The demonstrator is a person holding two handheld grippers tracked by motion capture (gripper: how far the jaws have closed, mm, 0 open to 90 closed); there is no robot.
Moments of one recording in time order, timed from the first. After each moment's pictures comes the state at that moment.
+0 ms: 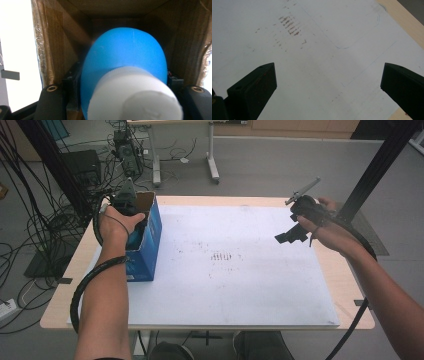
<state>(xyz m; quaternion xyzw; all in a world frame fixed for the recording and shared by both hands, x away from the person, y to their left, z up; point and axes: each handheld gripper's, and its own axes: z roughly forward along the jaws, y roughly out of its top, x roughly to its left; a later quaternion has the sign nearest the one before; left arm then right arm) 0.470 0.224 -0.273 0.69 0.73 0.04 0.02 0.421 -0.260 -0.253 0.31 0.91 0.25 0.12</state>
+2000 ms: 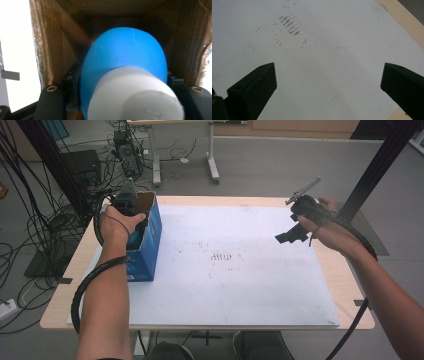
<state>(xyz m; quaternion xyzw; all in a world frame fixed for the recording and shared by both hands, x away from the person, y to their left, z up) 0.470 0.223 -0.274 0.69 0.72 0.04 0.02 0.421 -0.260 -0.252 0.31 0.91 0.25 0.12</state>
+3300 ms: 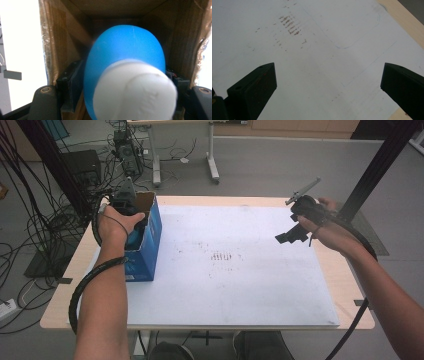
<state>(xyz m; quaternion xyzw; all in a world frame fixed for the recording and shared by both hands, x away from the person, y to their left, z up) 0.466 0.224 -0.267 0.69 0.72 0.05 0.02 0.422 -0.260 -0.253 0.31 0.91 0.25 0.12</state>
